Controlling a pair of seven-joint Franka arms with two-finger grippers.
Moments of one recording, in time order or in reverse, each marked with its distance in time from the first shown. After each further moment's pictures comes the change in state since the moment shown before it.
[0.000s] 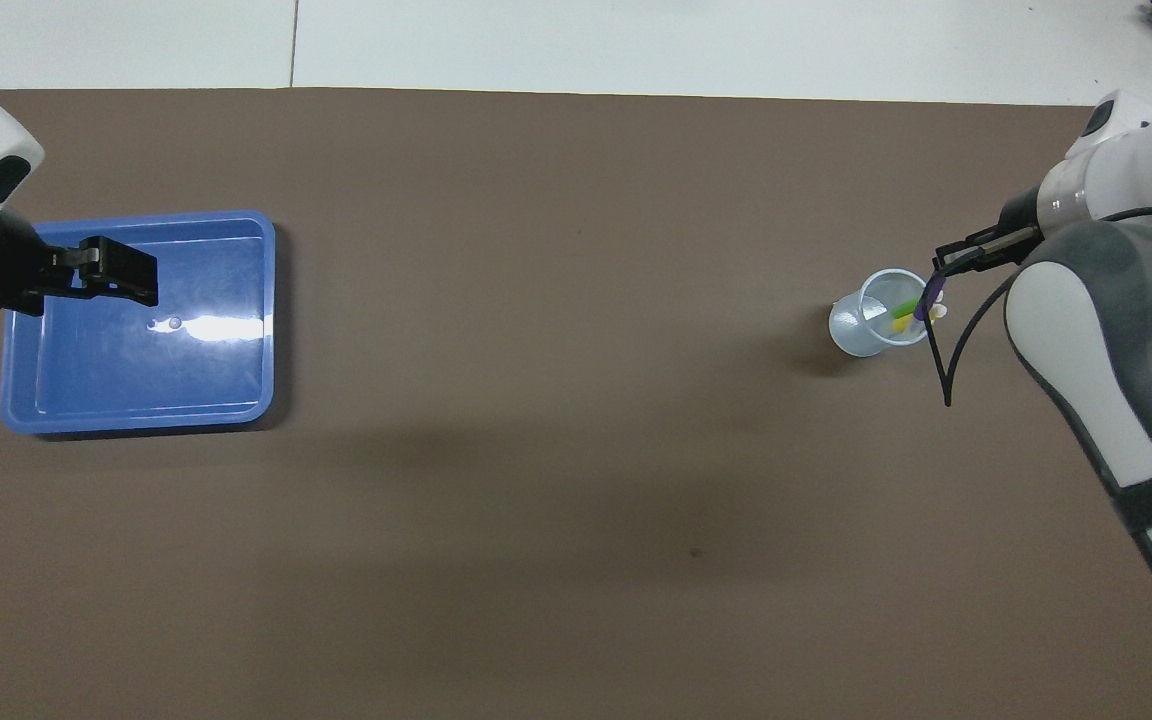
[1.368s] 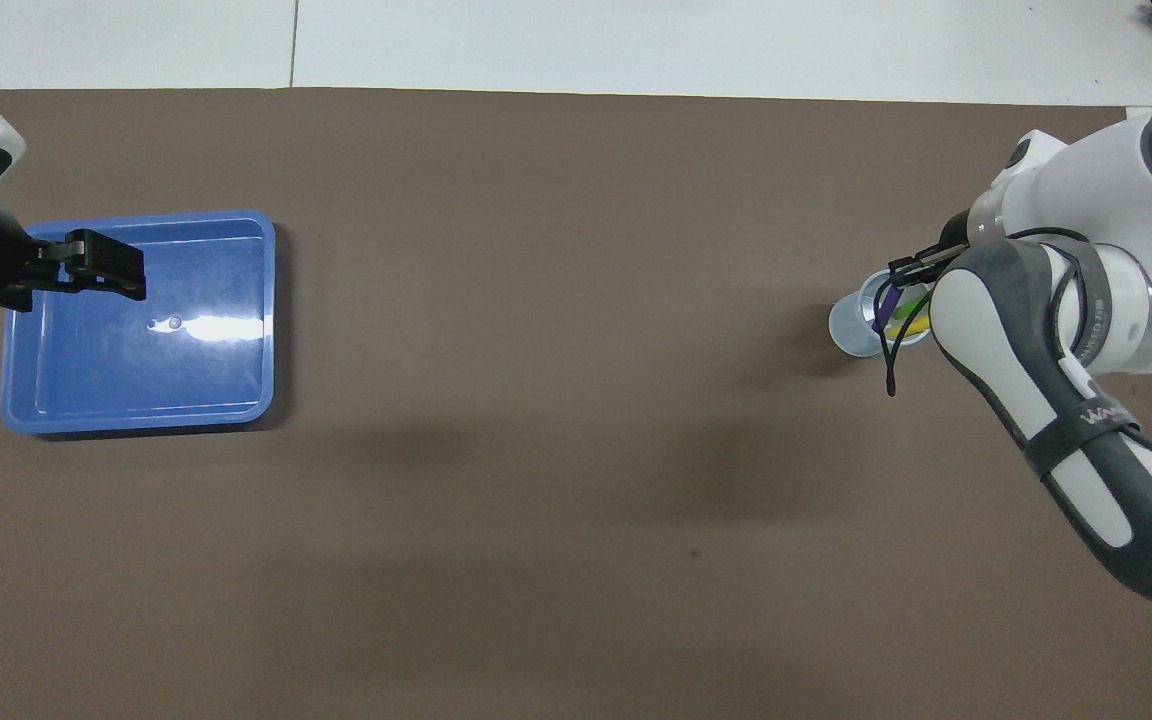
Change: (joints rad) left arm 0.012 0.010 -0.002 0.011 0.001 0.000 0.000; right arm -0.005 0.135 0.000 -0.073 -0.001 0.180 -0.001
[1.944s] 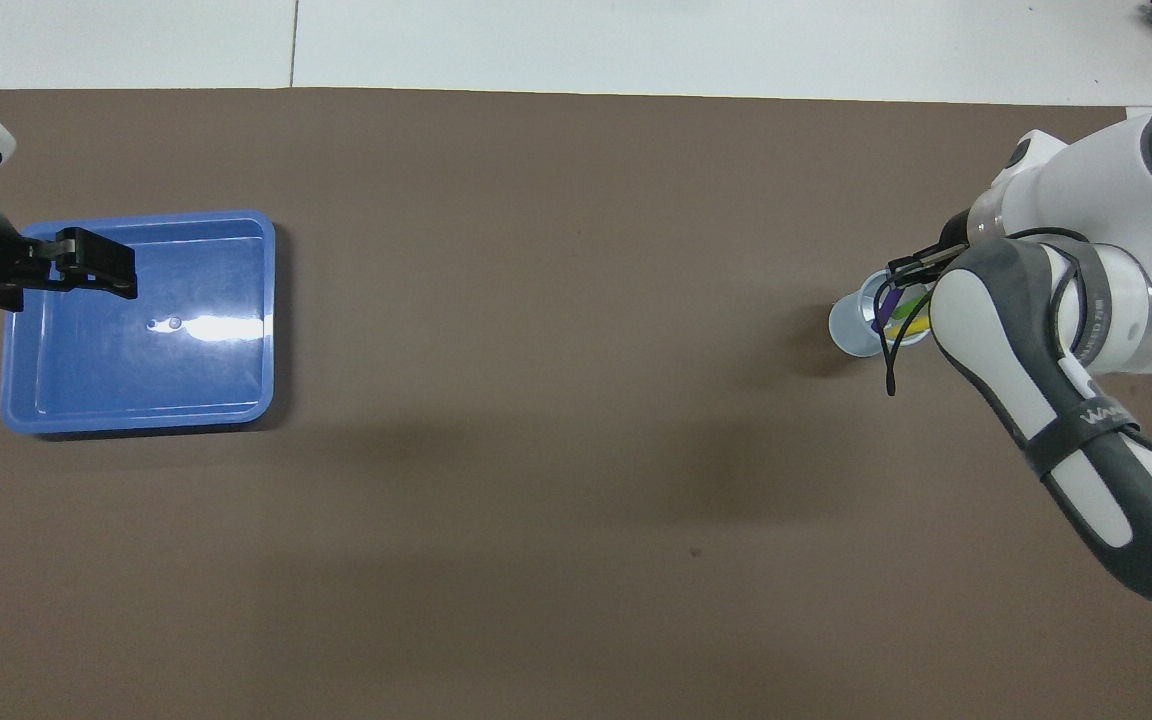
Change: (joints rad) left arm 0.013 0.006 0.005 0.004 0.006 0.001 0.000; right arm 0.000 0.000 0.000 0.000 0.000 0.000 0.000
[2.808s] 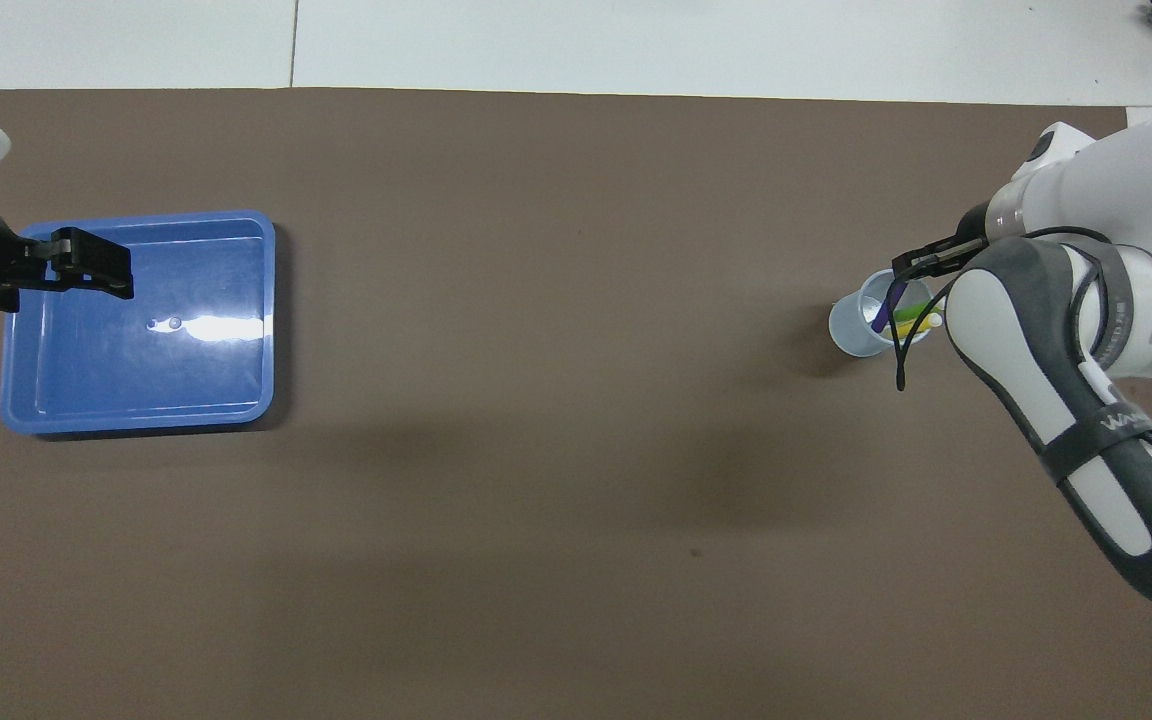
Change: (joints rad) left arm 0.001 0.001 0.005 0.000 0.001 -0.001 0.000; right arm -0.009 -0.017 -0.003 -0.003 0.000 0.026 0.000
